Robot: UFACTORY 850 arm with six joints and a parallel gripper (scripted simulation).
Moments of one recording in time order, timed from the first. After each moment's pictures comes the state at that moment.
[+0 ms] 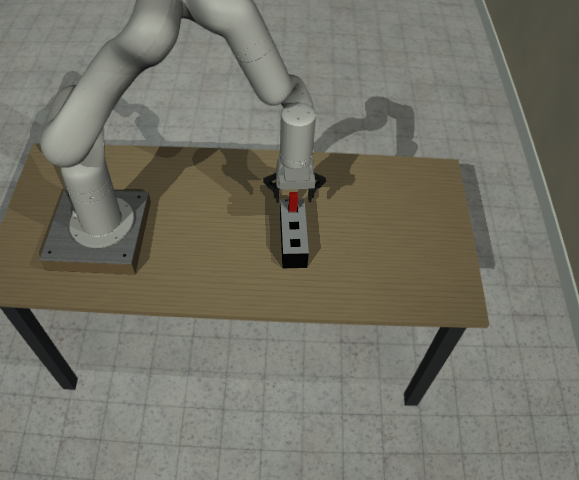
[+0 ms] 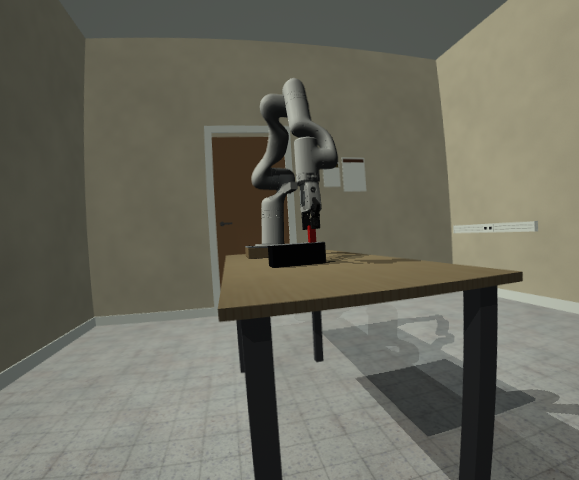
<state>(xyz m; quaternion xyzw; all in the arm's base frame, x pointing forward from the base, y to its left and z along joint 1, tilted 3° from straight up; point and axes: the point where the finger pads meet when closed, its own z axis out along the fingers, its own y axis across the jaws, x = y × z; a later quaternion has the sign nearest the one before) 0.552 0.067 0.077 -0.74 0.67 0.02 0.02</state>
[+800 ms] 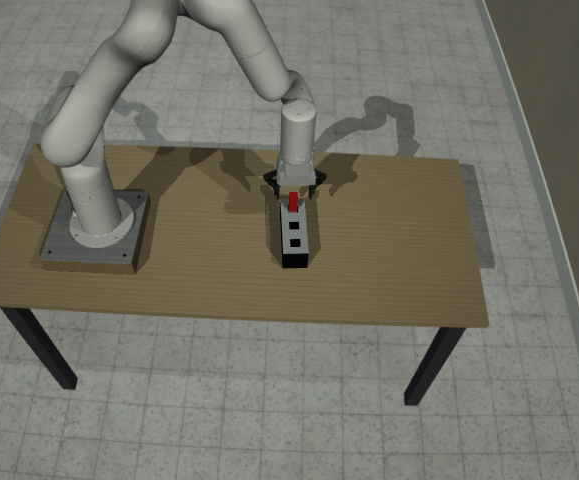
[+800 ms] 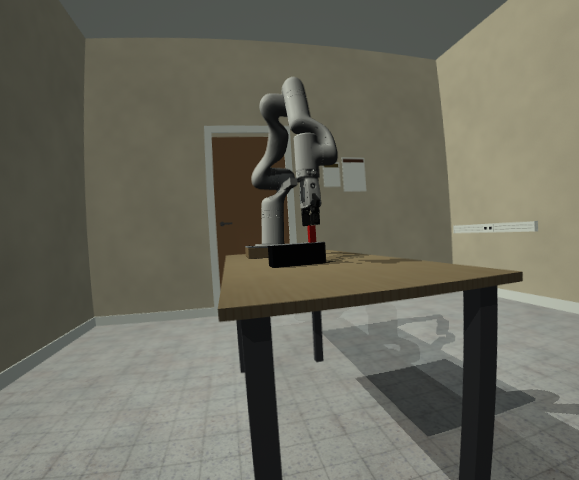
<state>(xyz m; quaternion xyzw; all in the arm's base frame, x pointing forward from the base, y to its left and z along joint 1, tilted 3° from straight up) 0.553 0.066 0.091 -0.74 0.67 0.02 0.02</state>
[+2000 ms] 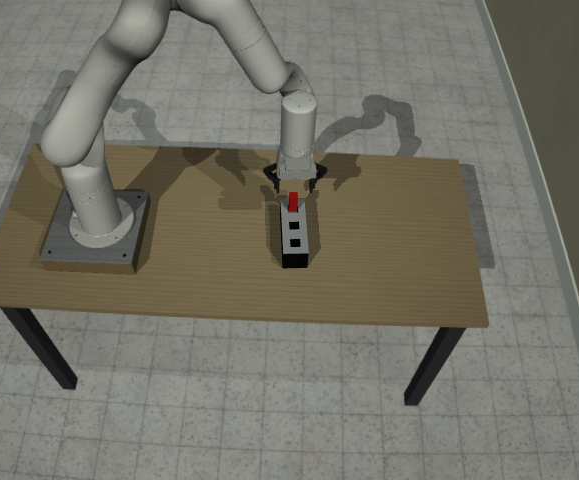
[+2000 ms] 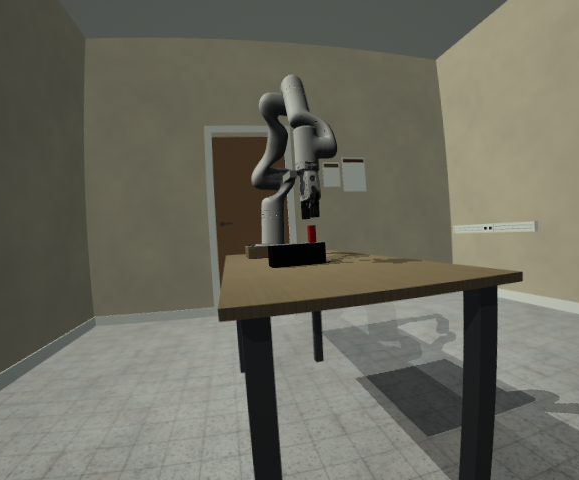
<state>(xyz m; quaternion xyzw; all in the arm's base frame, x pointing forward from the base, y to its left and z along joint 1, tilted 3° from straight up) 0.553 0.065 0.116 -0.74 0.67 0.02 0.02</state>
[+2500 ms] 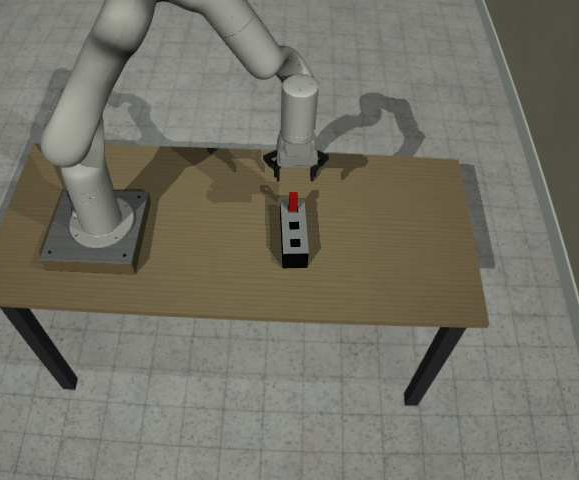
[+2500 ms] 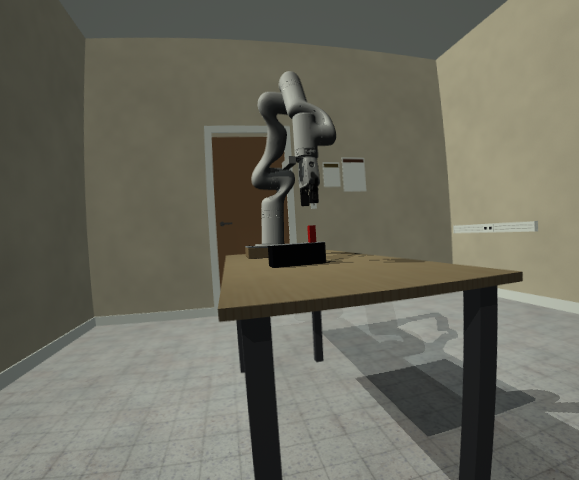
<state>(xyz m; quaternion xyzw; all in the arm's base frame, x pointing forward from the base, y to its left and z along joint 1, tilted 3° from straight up) 0.553 0.062 0.165 -0.74 0.67 0.02 0.01</state>
